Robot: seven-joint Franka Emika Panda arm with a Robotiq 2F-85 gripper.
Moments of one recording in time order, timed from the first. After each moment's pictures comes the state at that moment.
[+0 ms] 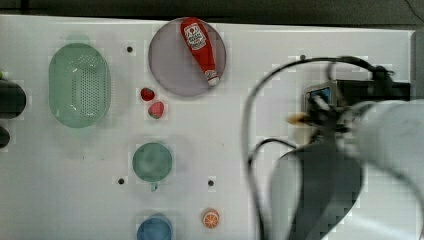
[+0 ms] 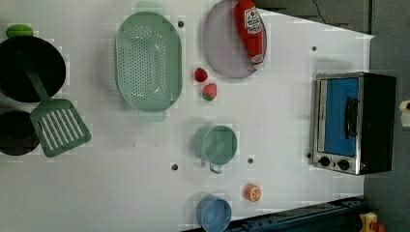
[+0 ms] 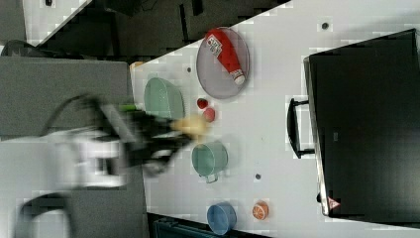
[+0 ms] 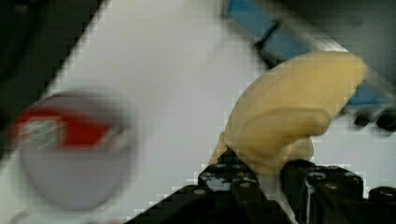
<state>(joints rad) -0.10 -0.10 -0.28 -1.89 0.00 0.27 -0.17</state>
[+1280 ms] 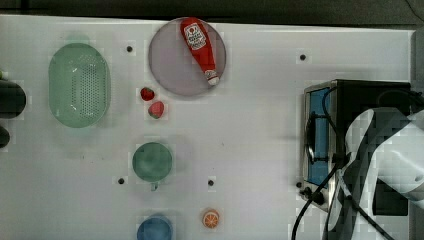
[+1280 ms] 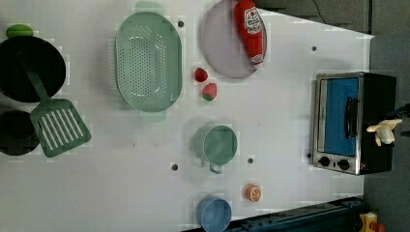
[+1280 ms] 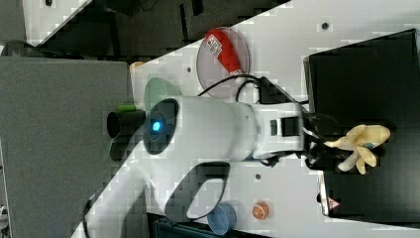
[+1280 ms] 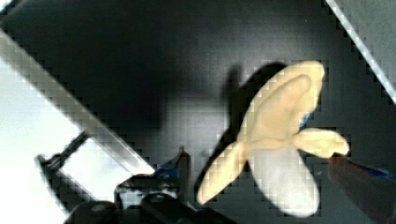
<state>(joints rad) -0.16 0.28 -0.51 -1.81 -0.05 0.45 -0.67</state>
